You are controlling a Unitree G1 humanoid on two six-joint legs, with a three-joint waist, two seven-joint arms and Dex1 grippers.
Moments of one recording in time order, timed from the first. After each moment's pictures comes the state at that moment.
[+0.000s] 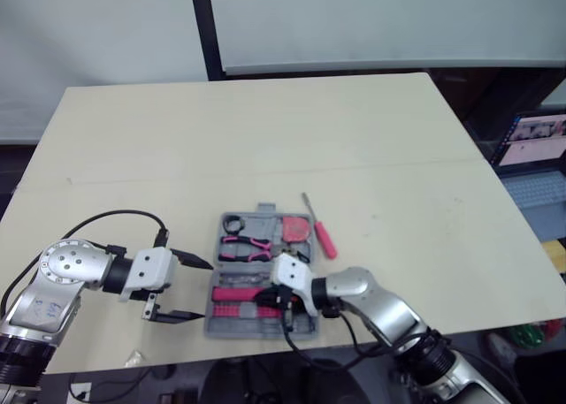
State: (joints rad) left arm -0.12 0.94 0.00 -0.06 -0.30 -0.06 -1.35; right arm -0.35 -0.31 0.55 -0.15 0.14 0.52 0.86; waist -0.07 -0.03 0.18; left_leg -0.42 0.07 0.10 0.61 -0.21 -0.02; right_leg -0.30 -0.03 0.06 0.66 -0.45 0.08
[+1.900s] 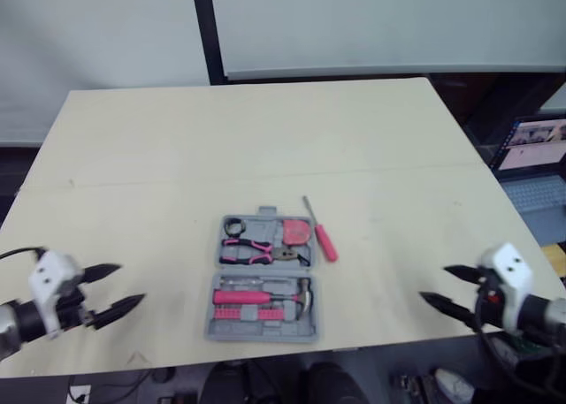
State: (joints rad) left arm 0.36 0.84 0.58 -0.03 -0.44 0.24 -1.00; right arm 0.34 -0.82 -0.52 -0.38 0.42 0.63 0.92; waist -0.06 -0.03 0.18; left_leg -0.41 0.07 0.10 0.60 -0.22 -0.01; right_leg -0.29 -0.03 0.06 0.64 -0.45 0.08
